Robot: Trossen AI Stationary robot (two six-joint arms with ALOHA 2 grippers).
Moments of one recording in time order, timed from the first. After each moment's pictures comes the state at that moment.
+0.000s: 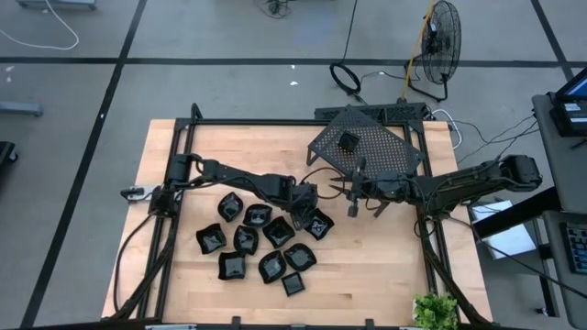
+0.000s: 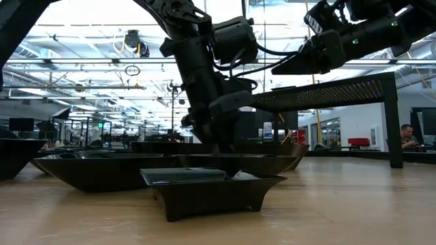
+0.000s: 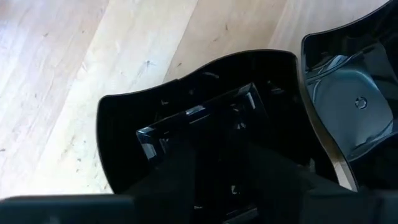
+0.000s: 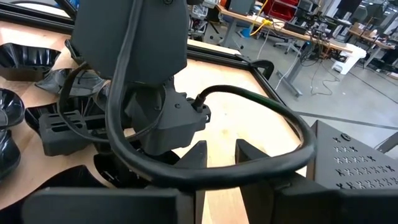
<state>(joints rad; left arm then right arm) 0.00 2.10 1.45 -0.58 -0.08 -0.40 0.01 1.11 0.41 0.46 0.26 -0.20</state>
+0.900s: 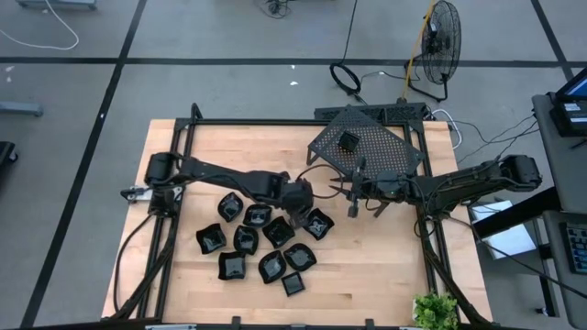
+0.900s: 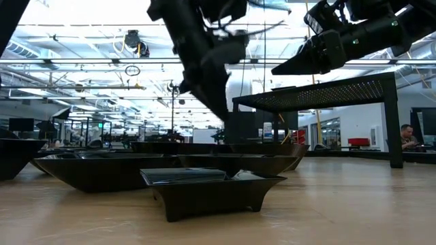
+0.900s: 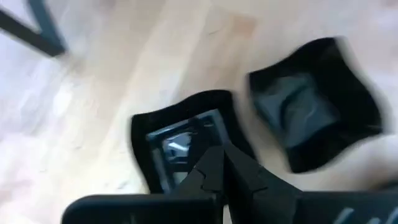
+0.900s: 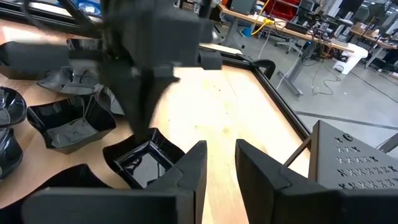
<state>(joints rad) -0.04 1.92 1.45 -0.61 -0.16 -0.36 0.01 1.11 0.42 0.45 0.26 -0.20</state>
